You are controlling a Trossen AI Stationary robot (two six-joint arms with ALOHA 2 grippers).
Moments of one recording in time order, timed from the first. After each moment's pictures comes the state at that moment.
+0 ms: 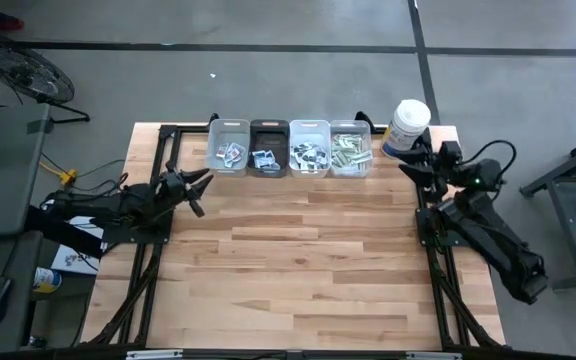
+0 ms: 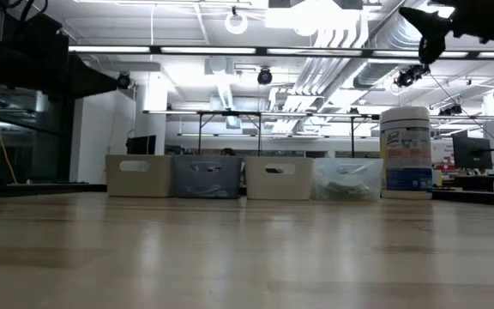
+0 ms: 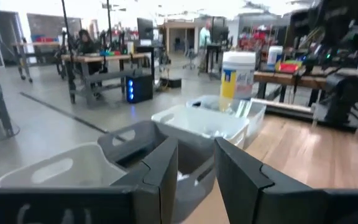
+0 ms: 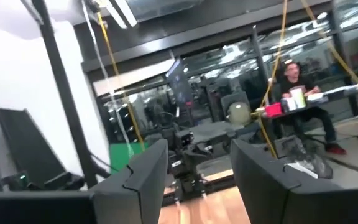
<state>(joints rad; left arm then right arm) -0.08 0.01 0.01 0.07 -0.70 0.01 -1.03 0.28 0.27 0.52 -0.90 0.70</state>
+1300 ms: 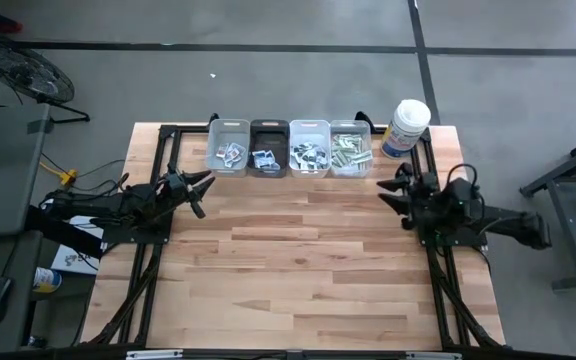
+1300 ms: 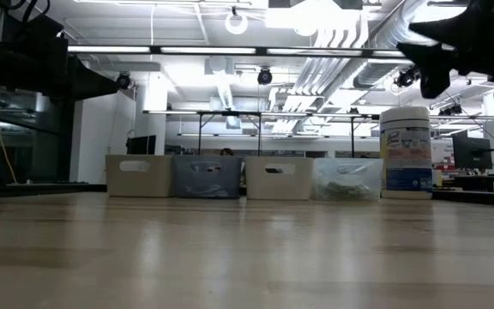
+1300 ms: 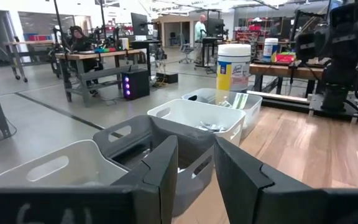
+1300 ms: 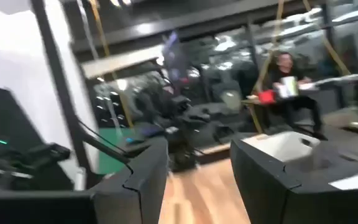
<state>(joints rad) -0.08 0.02 0.02 0.05 -0.68 0.03 -0.23 0.00 0.01 0.30 -0.15 0.30</state>
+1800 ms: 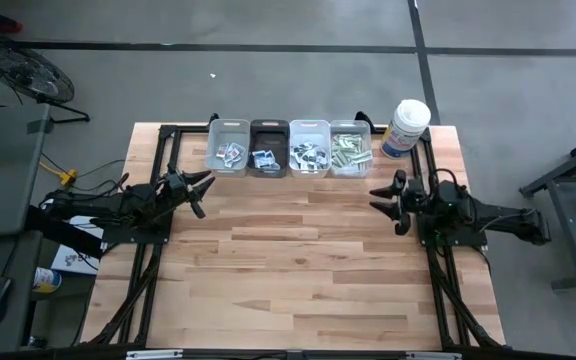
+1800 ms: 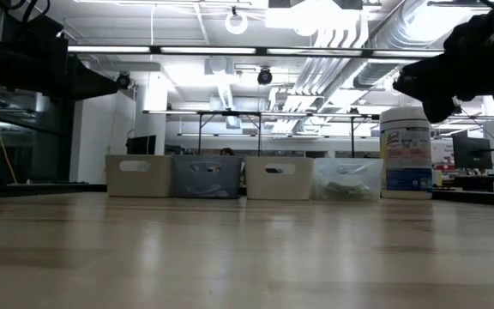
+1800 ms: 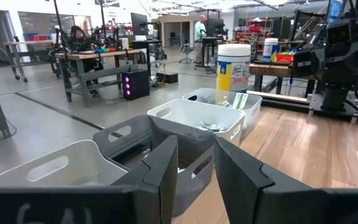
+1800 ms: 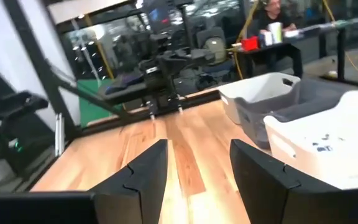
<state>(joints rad) -0.08 0.02 0.02 0.05 -0.68 0.03 -0.16 0.01 0.01 0.03 -0.03 0.27</state>
